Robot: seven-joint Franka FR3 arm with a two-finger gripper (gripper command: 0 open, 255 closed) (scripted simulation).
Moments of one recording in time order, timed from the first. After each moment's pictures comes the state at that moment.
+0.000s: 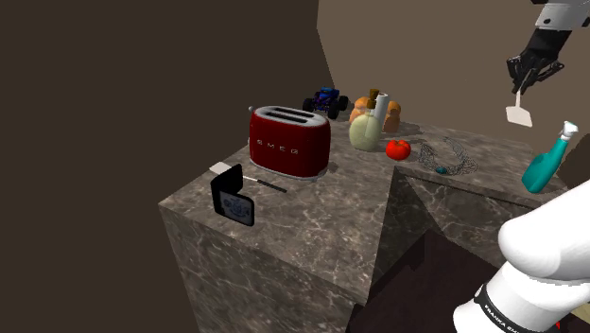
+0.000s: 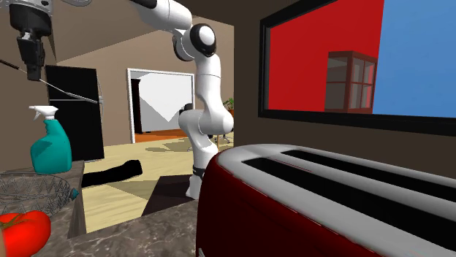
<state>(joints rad) -0.57 -0.17 -0.48 -1.68 -0.08 1.60 0.11</state>
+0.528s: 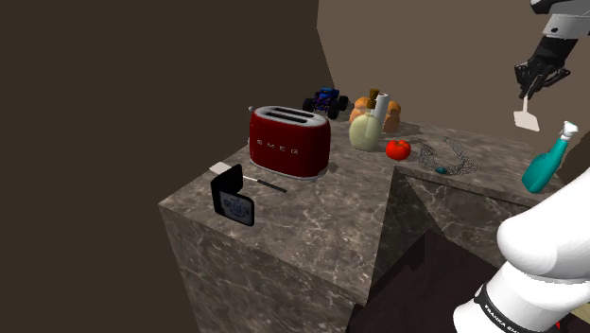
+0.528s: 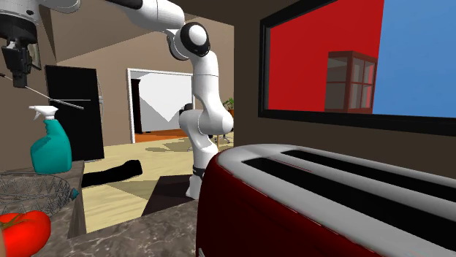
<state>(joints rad) -0.61 -0.05 -0.55 -1.61 -0.03 1.64 -0.01</state>
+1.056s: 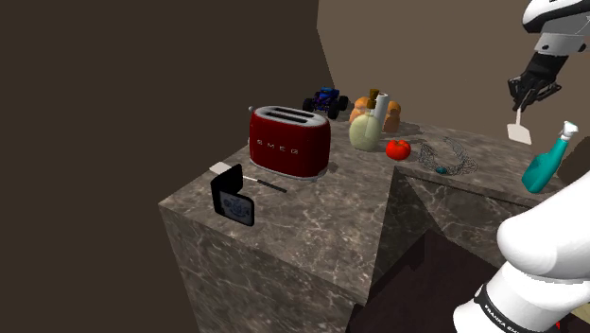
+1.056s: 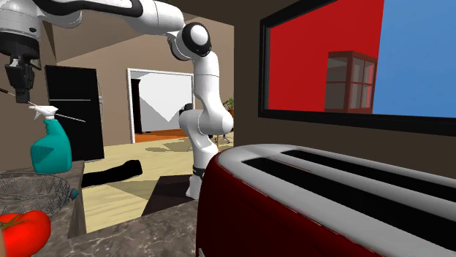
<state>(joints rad) -0.61 -0.08 -0.54 -1.75 -0.04 1.75 0.00</state>
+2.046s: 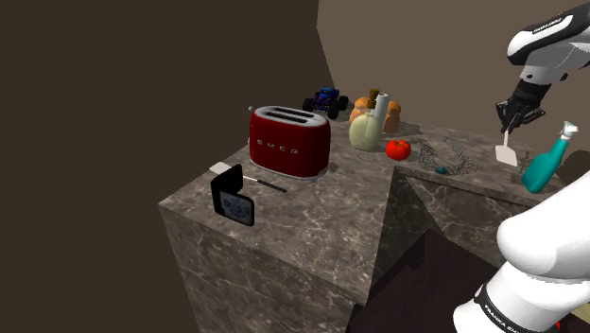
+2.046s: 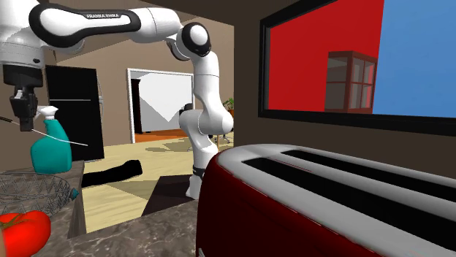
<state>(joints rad) -0.61 -0.07 -0.55 -1.95 -0.04 1.95 0.00</state>
